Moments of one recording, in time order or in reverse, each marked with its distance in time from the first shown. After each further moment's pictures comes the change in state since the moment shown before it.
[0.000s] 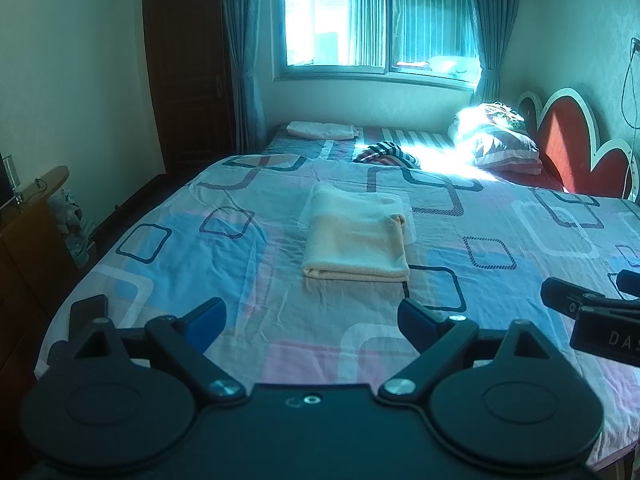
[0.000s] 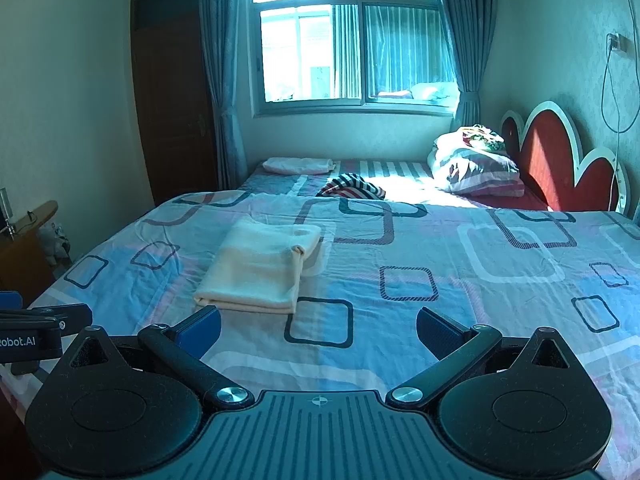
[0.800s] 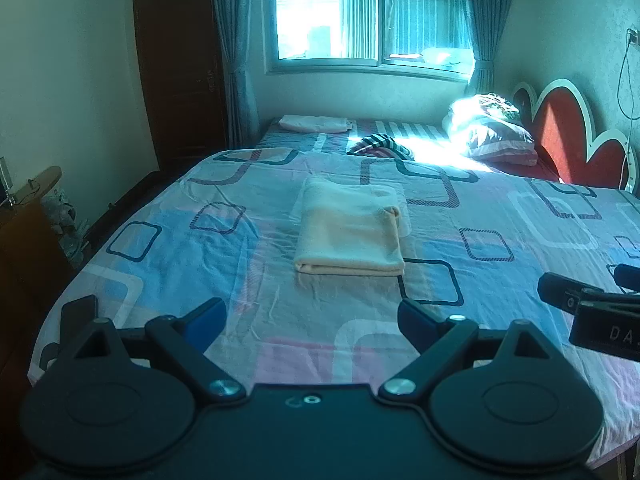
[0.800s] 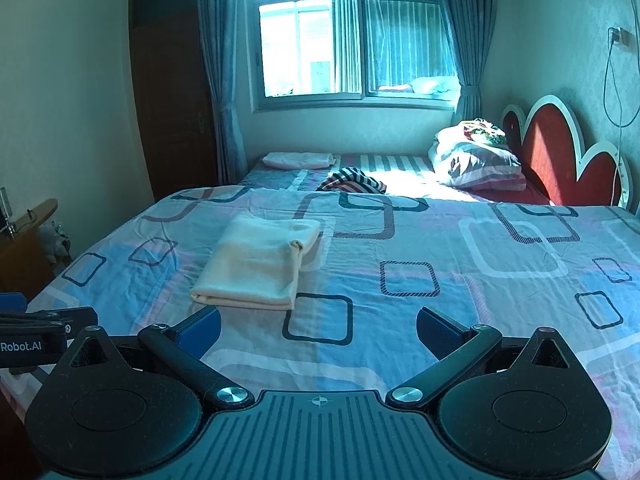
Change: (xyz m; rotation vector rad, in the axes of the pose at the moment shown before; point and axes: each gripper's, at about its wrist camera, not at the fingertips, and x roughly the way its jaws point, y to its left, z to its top) left arm 0.013 -0.002 -0.002 0.026 0.017 -0.023; right arm 0.012 -0.006 -0.002 0.006 0.019 0.002
